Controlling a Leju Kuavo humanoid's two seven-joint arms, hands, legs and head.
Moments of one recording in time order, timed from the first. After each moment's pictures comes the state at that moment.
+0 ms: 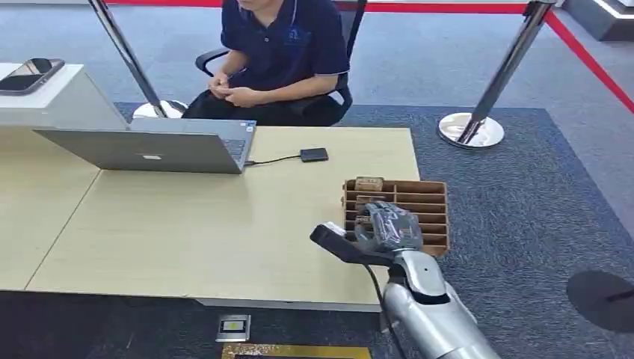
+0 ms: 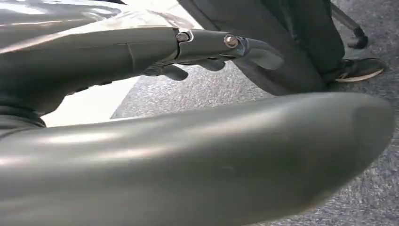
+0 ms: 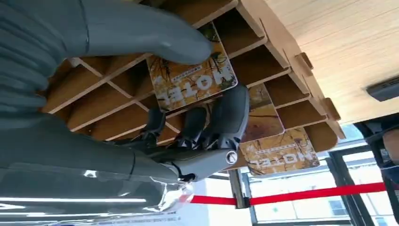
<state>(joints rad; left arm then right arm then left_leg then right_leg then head) -0.07 -0.27 0.83 -0.21 -1.41 0.58 0.12 -0.32 0.14 0.44 -0.82 1.25 -0.31 0.01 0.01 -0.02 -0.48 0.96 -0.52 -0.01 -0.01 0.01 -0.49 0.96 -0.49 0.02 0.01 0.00</state>
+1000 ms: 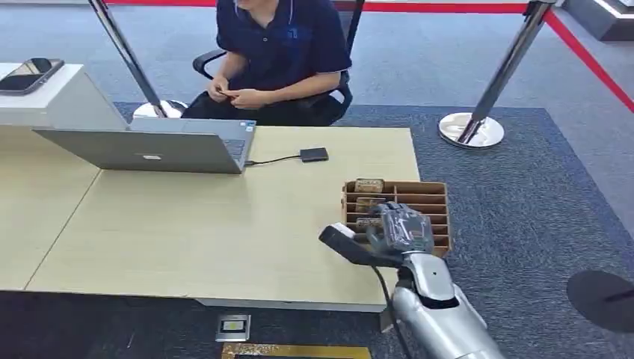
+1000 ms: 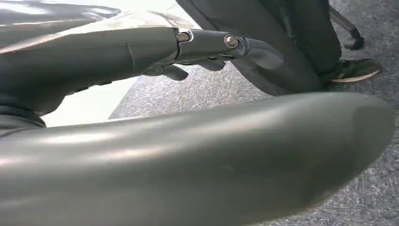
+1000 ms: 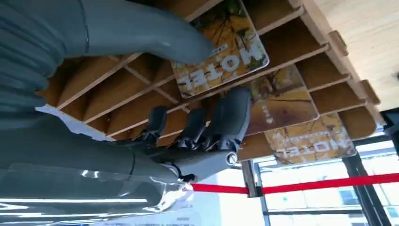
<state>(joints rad) -0.07 -0.27 0.83 -0.21 -1.42 0.58 0.11 -0.29 0.10 0.45 -0.88 1.28 -0.34 0.05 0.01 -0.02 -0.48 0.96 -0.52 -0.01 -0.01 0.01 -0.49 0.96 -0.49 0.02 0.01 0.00</state>
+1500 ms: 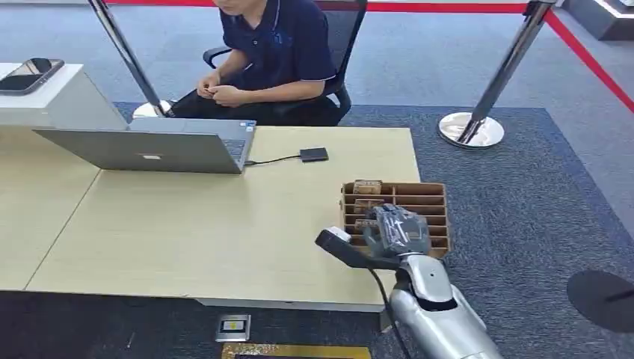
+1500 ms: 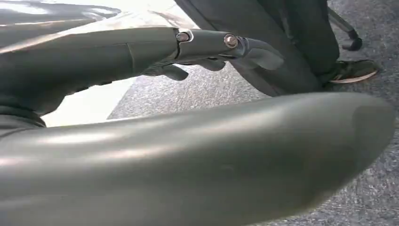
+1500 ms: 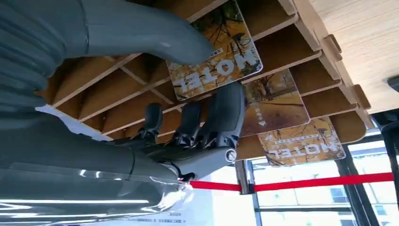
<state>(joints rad) -0.07 -0.27 0.83 -0.21 -1.42 0.58 0.10 -0.29 0.10 0.46 -0.89 1.30 -0.33 0.05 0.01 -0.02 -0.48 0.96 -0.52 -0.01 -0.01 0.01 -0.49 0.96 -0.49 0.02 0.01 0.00</state>
